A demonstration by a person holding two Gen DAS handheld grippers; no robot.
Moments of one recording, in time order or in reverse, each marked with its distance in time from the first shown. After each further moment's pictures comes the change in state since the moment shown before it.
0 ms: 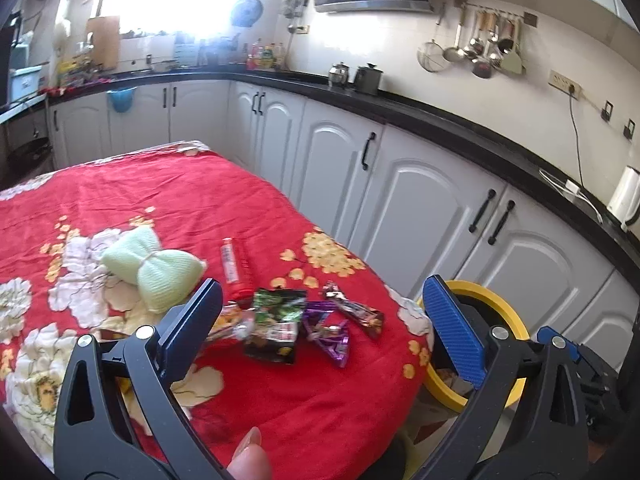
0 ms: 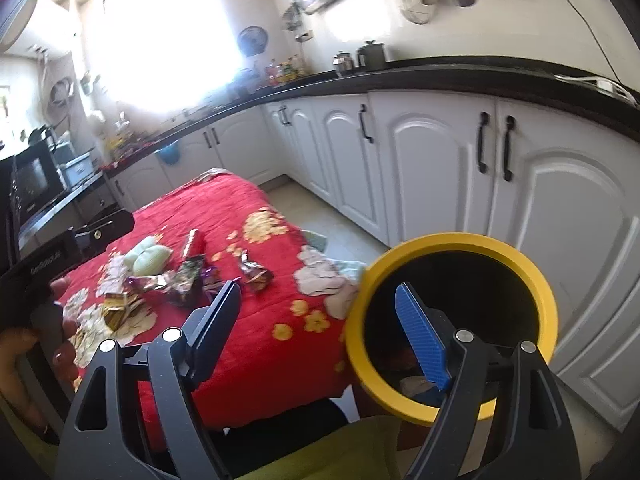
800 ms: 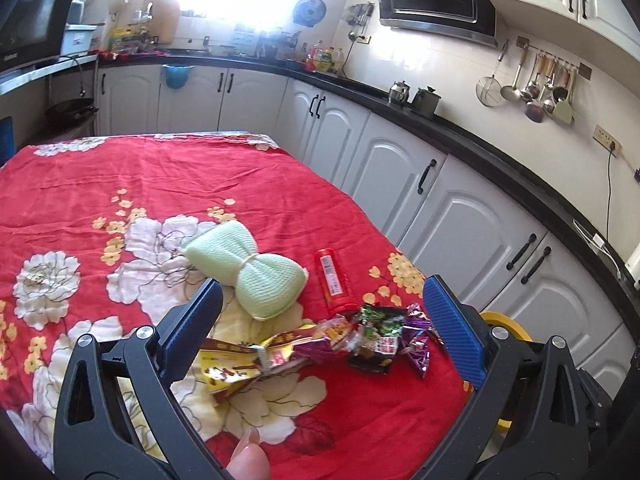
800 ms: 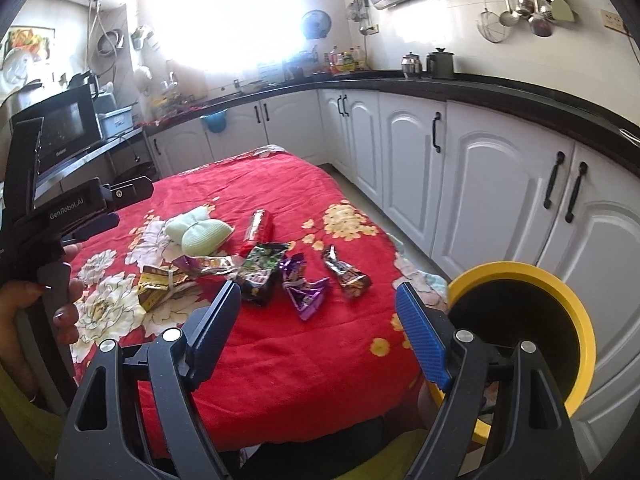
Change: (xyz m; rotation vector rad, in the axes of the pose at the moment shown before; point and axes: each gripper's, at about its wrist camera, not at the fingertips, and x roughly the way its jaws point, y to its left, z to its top) left arm -0.022 0.100 0.010 -0.169 -0.016 0.084; right arm 0.029 0.092 0.002 -0.186 0.038 0.090
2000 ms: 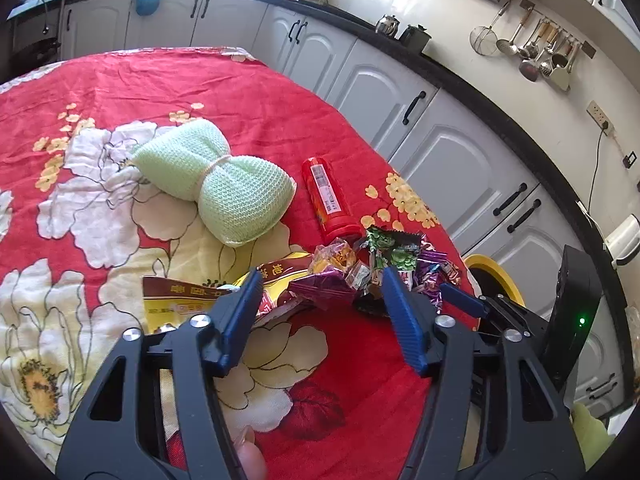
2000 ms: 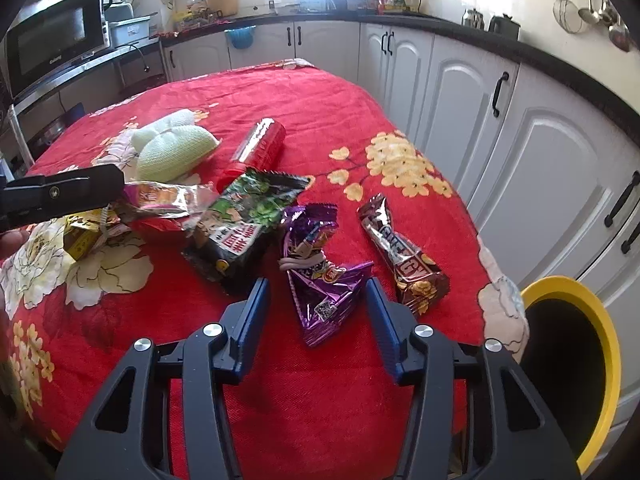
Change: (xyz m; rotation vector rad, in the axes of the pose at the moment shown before) left arm 0.066 0.016 -0.039 -0.034 0.262 -0.137; right arm 0.138 0.015 -0.011 -0.180 0.257 0.031
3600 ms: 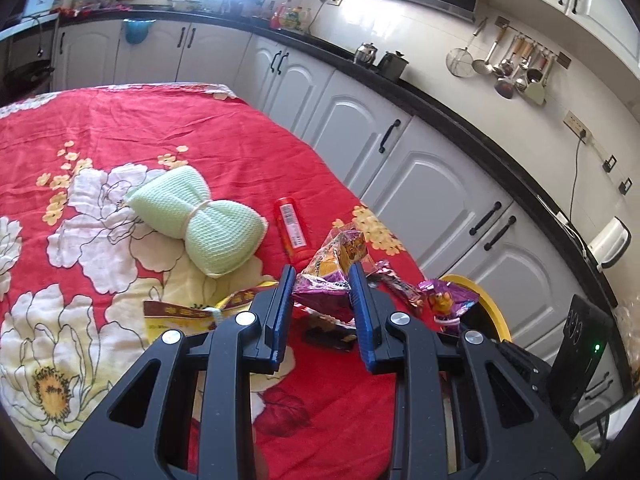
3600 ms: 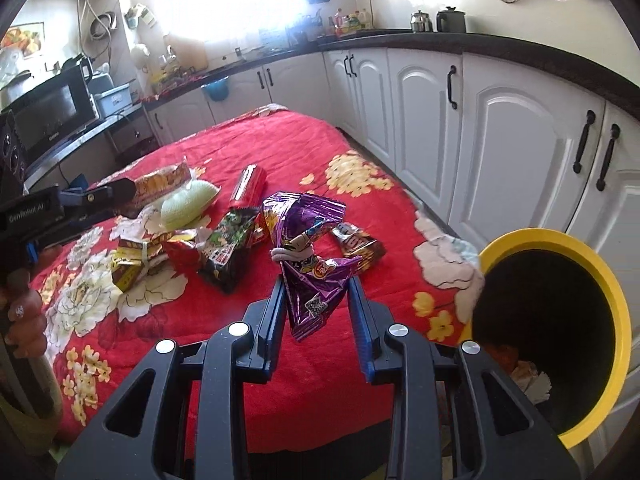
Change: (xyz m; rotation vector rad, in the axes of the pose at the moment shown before) left arm -0.039 -0.024 0.006 0.041 -0.108 -0.052; right arm -0.080 -0.028 -0.030 0.204 -0.139 0.028
